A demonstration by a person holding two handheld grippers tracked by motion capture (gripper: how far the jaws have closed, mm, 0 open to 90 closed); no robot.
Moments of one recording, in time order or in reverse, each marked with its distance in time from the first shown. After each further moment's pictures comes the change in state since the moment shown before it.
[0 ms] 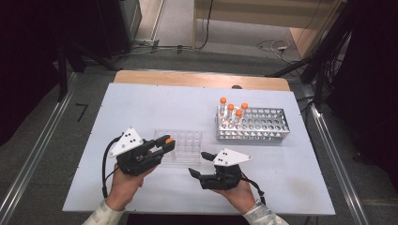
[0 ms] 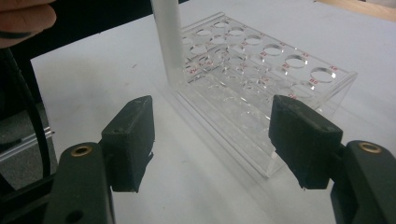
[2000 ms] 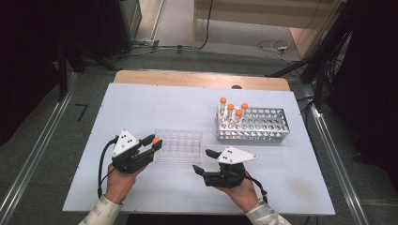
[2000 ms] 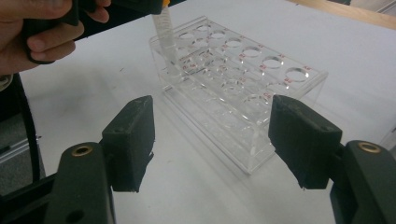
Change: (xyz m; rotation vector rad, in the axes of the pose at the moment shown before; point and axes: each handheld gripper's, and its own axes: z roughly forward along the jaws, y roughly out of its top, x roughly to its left) left arm 0.029 -0.035 0.009 0.081 0.200 0.016; right arm -0.009 0.000 -0.007 -0.013 -0.036 0.011
